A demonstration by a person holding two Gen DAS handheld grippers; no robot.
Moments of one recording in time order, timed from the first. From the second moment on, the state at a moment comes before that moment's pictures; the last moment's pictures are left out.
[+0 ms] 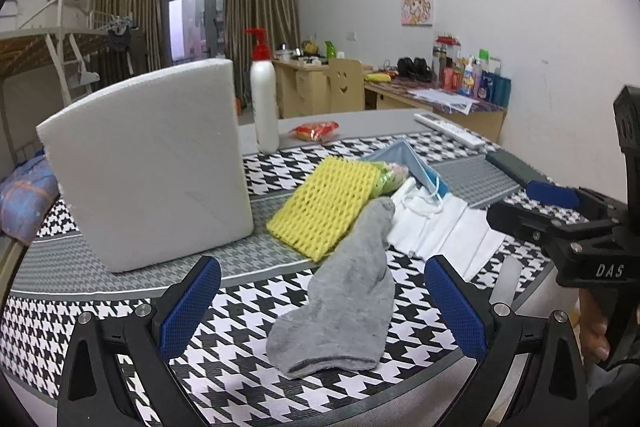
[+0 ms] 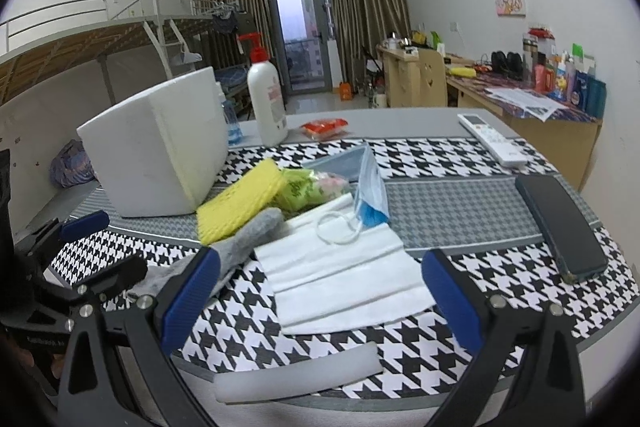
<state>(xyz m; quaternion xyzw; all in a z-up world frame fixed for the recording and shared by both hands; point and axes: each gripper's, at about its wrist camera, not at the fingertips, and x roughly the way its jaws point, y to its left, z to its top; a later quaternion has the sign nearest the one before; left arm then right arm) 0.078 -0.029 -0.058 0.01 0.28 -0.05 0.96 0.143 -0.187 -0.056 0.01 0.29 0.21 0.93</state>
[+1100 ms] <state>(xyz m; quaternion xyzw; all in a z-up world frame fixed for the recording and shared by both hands) 0.117 -0.045 -0.095 0.04 0.37 -0.04 0.93 0.172 -0.174 -0.077 -0.03 0.35 0.19 0.91</state>
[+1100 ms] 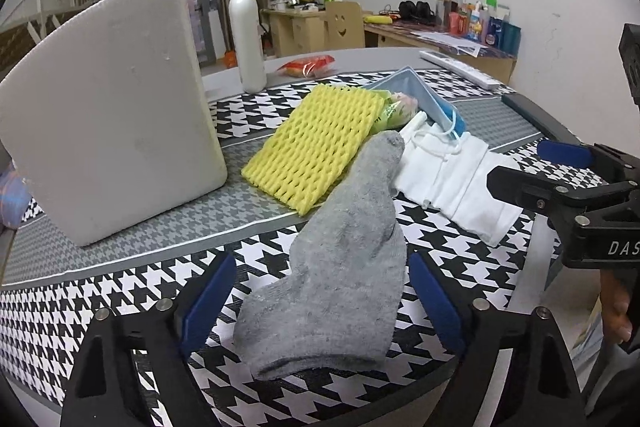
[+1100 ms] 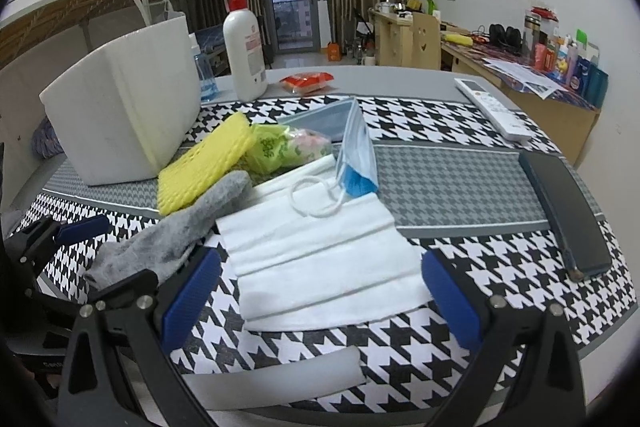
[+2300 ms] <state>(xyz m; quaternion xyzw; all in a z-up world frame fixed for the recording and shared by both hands) 0.118 -0.043 -0.099 0.02 0.39 -0.08 0.92 0.185 -0.161 -0.095 -0.07 0.40 0.17 0.90</state>
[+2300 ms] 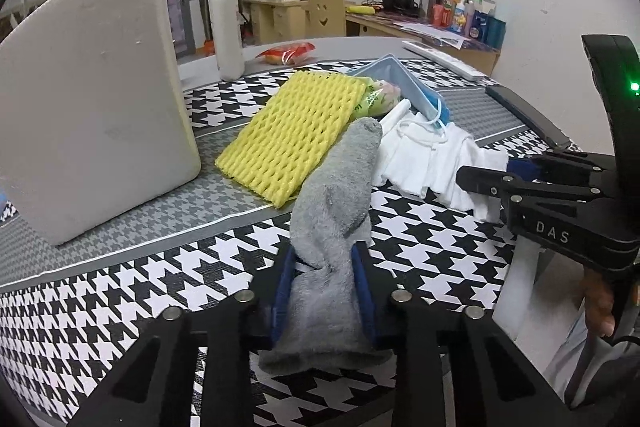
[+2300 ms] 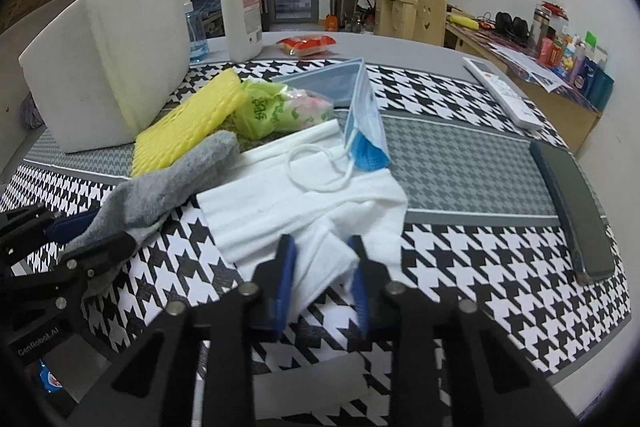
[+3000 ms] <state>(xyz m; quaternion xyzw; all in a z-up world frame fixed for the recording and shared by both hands) 0.094 -0.028 -0.077 0.00 0.35 -0.08 0.93 0.163 -0.181 -0.051 -0.01 0.33 0.19 0.92</state>
